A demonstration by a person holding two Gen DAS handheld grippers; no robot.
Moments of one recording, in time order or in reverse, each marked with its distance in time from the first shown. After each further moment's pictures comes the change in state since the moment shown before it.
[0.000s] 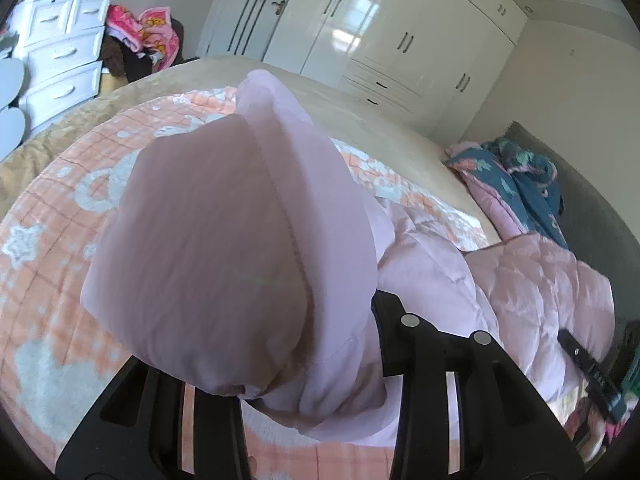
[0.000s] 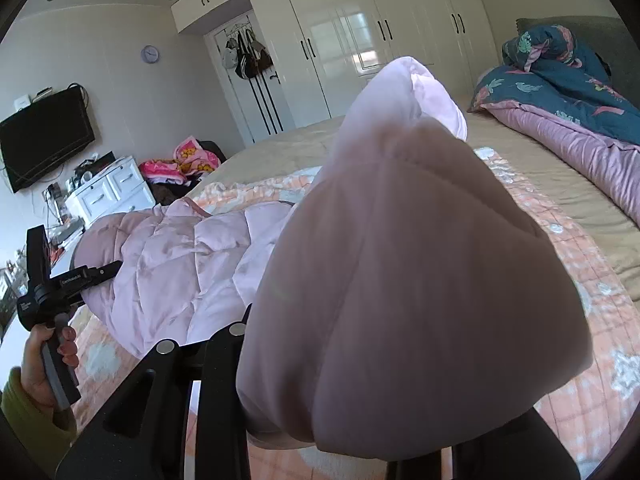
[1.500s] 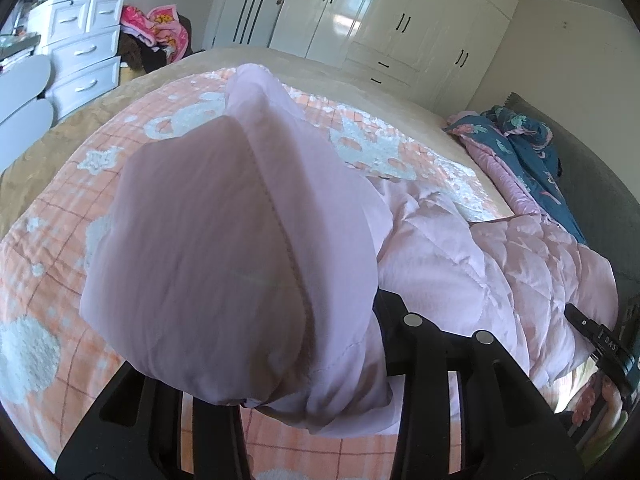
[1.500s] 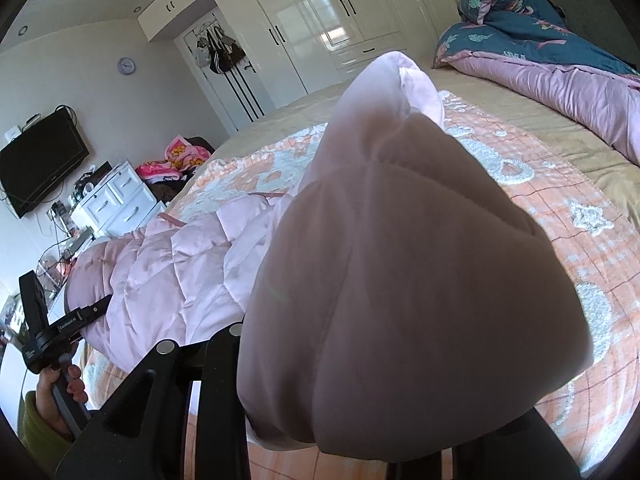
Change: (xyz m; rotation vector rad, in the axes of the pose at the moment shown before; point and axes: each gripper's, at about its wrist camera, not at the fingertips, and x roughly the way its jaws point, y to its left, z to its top) left arm -0.090 0.008 -0.095 0.038 0.057 0.056; right arm -0.100 -0.011 -0.076 0.151 0.085 -0.013
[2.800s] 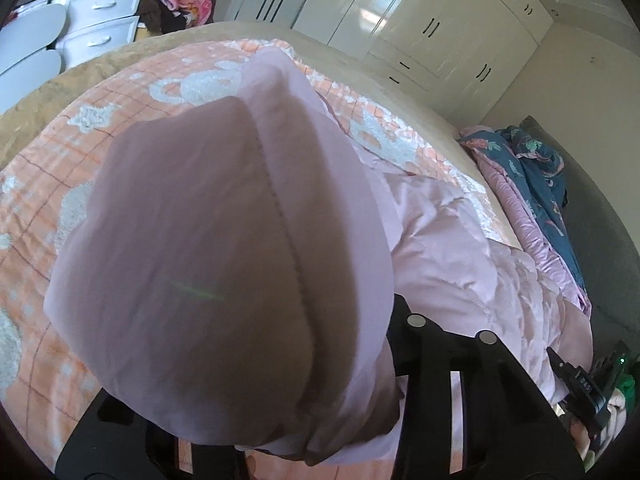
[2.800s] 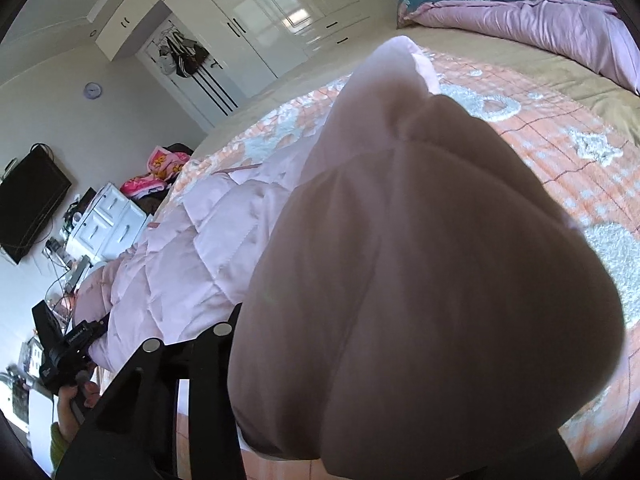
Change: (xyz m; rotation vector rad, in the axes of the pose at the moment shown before) left arm 0.027 0.018 0.002 -0.144 0.034 -0.028; right arm 0.028 -0.015 -0.019 0.156 0.062 -0.008
